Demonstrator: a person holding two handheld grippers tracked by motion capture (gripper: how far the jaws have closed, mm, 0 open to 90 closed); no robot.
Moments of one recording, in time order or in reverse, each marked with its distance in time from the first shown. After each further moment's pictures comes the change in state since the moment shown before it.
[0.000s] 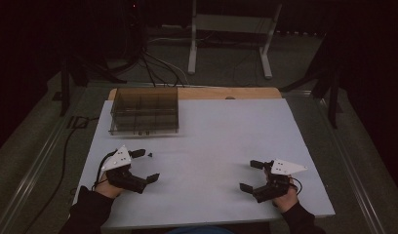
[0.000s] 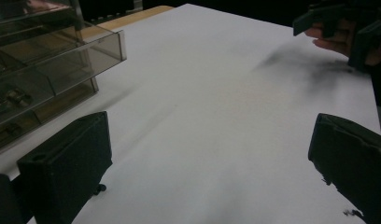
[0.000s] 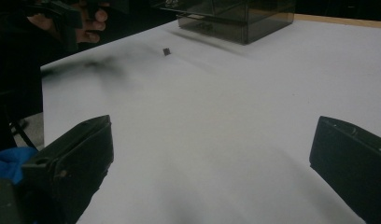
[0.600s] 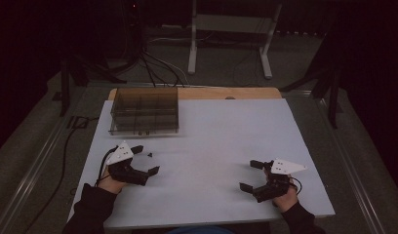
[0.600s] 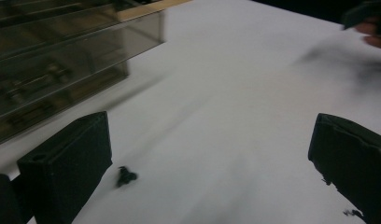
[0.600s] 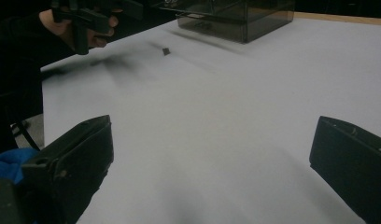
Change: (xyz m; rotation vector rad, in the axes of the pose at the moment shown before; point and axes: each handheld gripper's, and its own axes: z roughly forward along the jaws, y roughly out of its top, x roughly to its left) left arm 0.016 -0.007 0.013 0.029 0.109 -0.059; right arm -0.001 0.000 0.000 0.003 0.002 0.009
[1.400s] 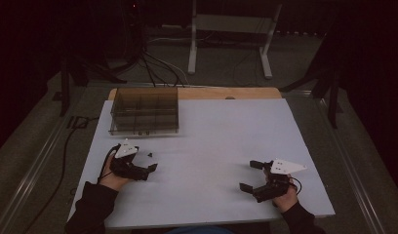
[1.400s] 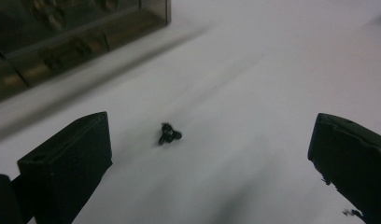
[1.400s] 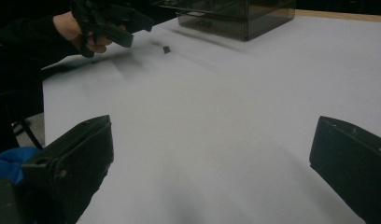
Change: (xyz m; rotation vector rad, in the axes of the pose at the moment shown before) left arm 0.014 -0.009 0.018 0.189 0.117 -0.051; right arm 0.000 0.000 0.000 0.008 0.004 0.004
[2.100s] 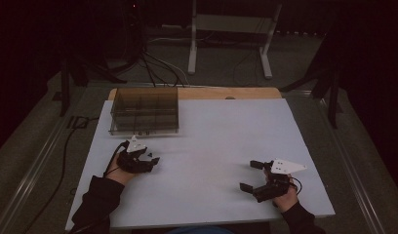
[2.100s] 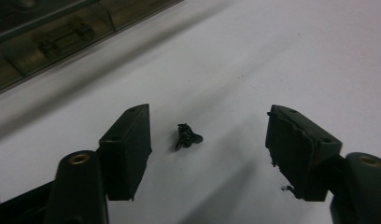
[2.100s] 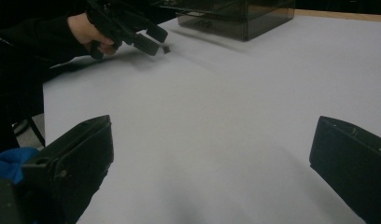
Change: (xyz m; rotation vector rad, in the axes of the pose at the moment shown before) left arm 0.002 0.008 0.025 0.090 0.057 0.015; right arm -0.001 0.000 0.000 -0.002 0.000 0.005
